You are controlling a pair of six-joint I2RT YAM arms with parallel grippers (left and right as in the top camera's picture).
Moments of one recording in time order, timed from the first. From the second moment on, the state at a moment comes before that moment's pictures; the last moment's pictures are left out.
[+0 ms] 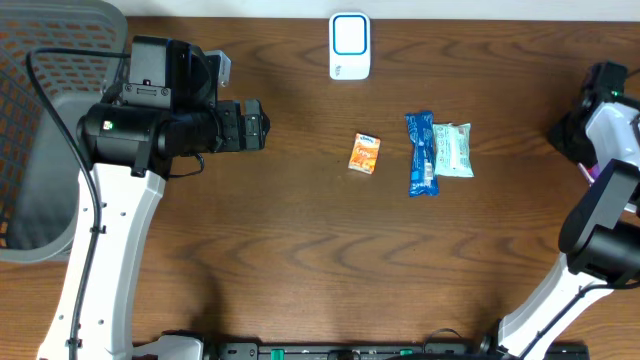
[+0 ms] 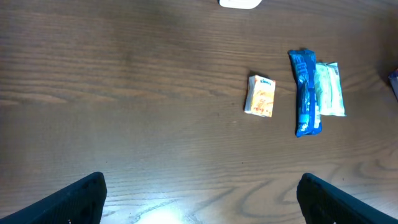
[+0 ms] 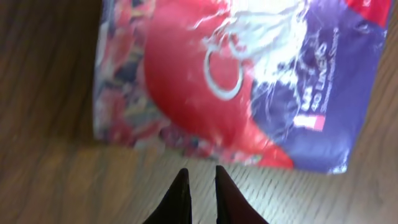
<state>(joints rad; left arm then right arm) -0.14 1.44 1.59 -1.15 0.28 -0.20 -0.39 2.11 1.57 -0.76 0.32 0.49</state>
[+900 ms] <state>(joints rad) -0.14 1.44 1.59 -1.15 0.28 -0.20 -0.35 1.74 1.73 -1.28 -0.36 0.36</state>
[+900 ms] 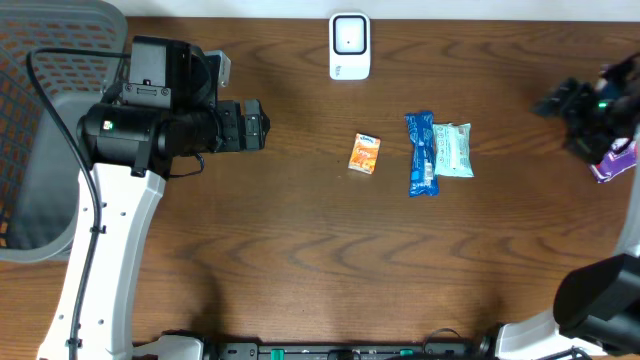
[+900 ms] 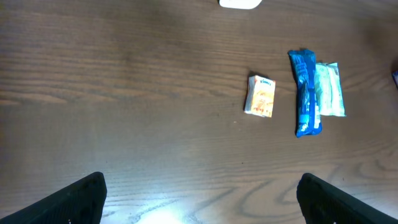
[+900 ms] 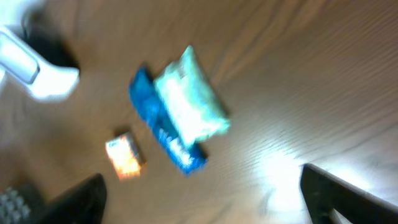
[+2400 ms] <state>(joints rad) -0.14 1.44 1.59 -1.15 0.28 -0.20 -0.15 1.76 1.30 -0.73 -0.18 0.19</state>
